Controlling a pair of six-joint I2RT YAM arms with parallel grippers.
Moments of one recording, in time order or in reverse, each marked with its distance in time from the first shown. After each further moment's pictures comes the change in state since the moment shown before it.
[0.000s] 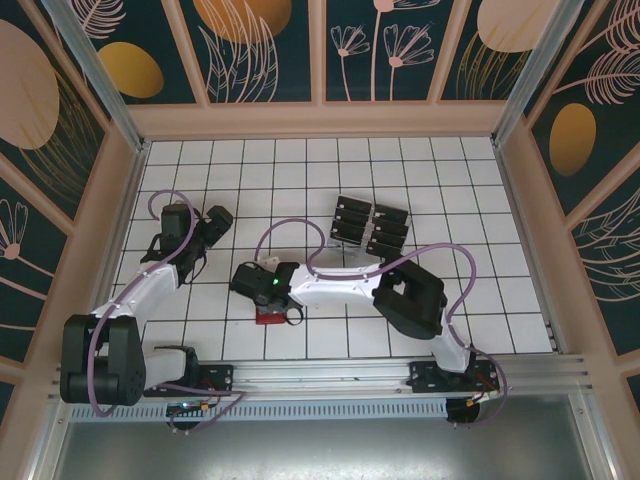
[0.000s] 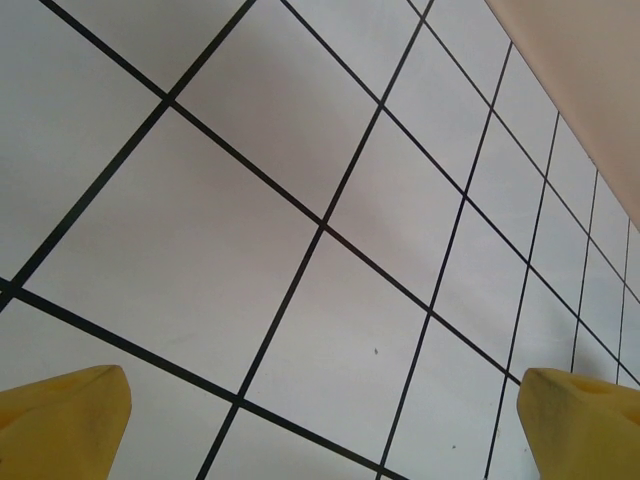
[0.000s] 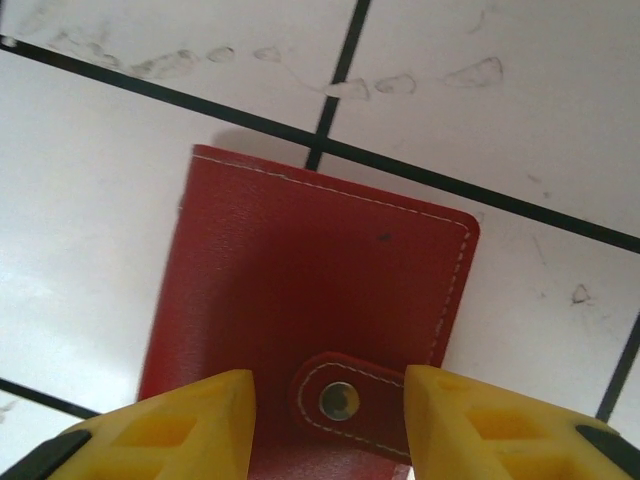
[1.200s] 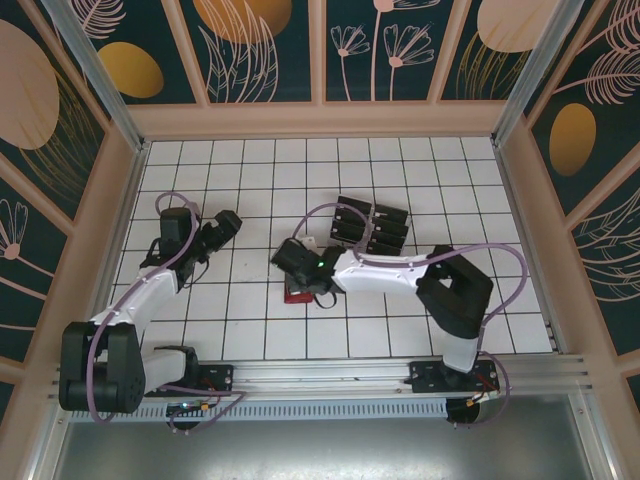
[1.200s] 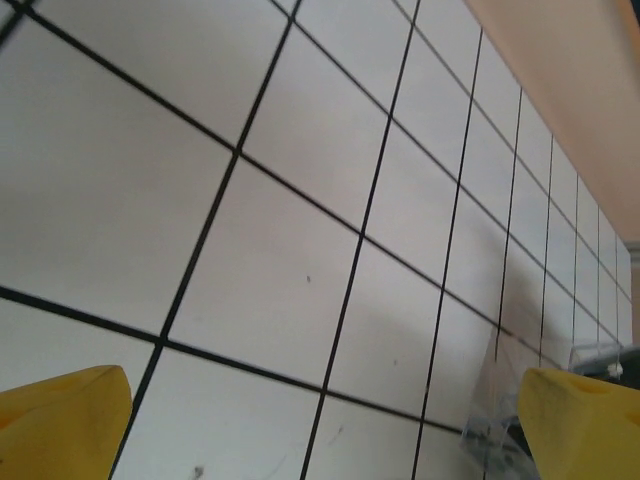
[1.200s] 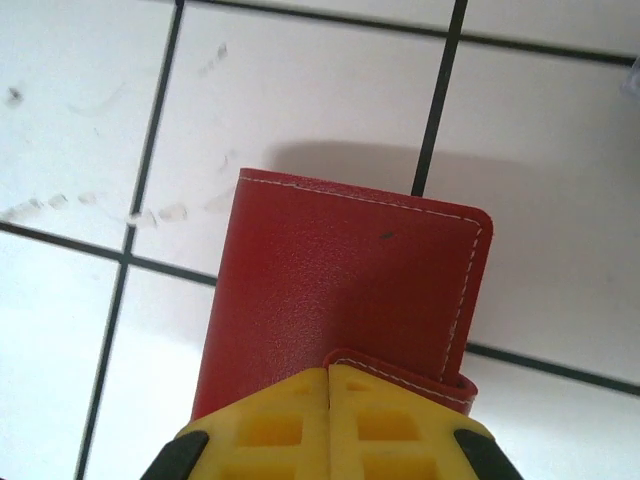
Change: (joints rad) left arm -0.006 -0.038 -0.042 0.016 0.210 0.040; right arm -0.171 -0.272 -0.338 0.244 -0.023 -0.066
